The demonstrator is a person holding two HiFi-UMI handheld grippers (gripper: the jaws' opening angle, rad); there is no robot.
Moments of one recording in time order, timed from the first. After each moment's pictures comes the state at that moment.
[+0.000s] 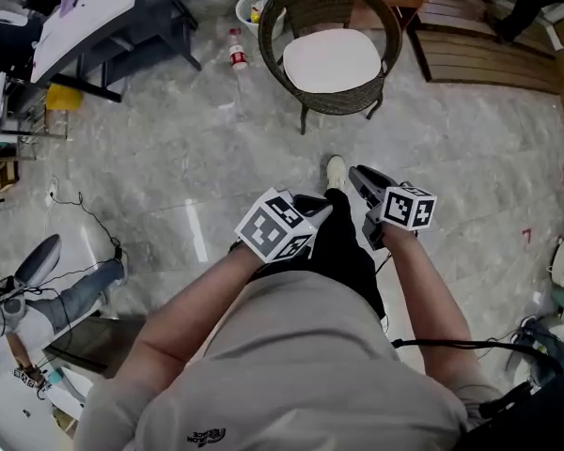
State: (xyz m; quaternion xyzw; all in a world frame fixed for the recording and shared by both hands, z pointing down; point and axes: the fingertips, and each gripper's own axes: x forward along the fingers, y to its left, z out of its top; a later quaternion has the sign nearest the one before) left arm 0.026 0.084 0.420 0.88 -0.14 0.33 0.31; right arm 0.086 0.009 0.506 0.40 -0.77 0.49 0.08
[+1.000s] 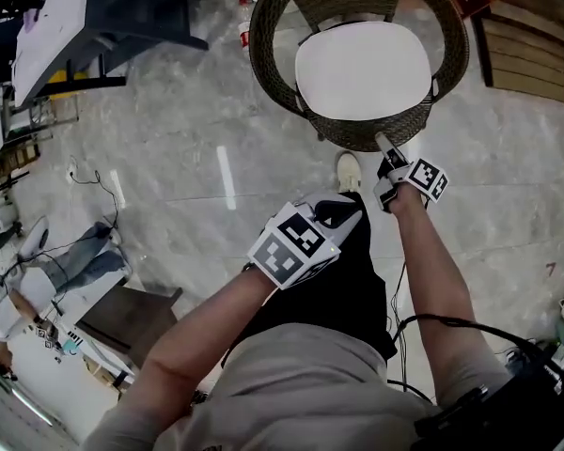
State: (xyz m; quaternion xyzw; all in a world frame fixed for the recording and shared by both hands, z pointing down) left arm 0.093 -0.188 0.545 0.84 -0.17 0.33 0.40; right arm 0.146 -0.290 0.786 0.41 -0.60 0.68 -0.09
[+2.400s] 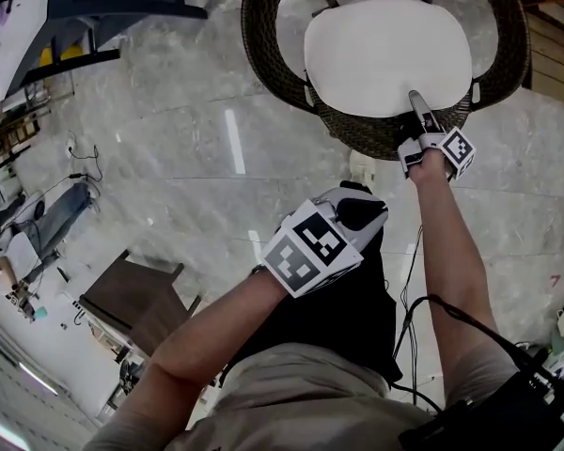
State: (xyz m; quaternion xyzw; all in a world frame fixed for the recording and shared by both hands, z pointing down) left arm 0.102 -0.246 0.639 0.82 -0.16 0.31 0.46; right arm 0.160 -0.398 0.908 0.43 -0.51 0.72 -0.20
